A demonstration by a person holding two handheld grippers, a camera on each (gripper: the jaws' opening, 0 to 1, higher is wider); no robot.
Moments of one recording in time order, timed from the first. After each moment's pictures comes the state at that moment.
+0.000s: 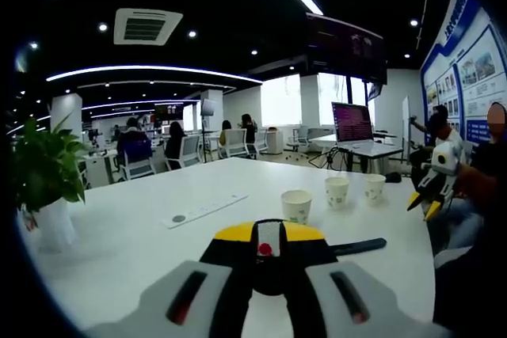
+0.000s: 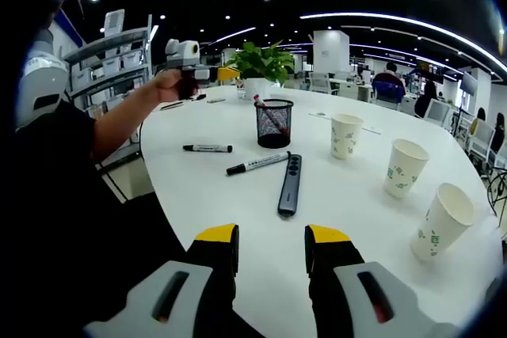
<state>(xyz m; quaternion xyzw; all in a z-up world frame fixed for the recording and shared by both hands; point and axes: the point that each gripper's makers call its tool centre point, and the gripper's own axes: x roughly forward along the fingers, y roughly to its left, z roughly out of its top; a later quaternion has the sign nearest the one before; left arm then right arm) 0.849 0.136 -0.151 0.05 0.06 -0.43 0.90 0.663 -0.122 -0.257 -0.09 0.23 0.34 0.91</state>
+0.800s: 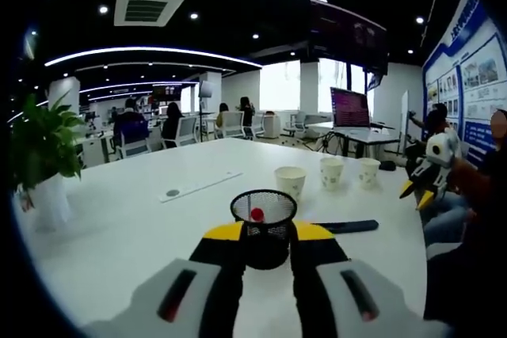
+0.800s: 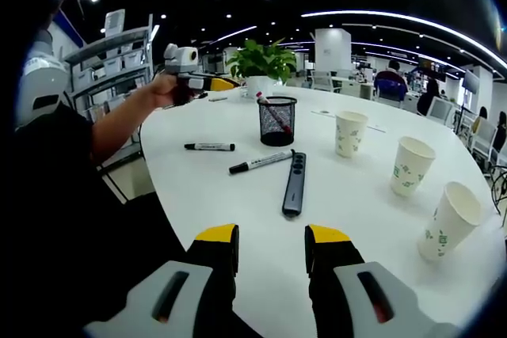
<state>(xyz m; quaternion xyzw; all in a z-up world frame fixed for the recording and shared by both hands) 0.834 0.145 -0.187 0.04 0.12 -0.44 0.89 0.664 -0.115 -0.262 -0.08 0.24 0.35 0.90</state>
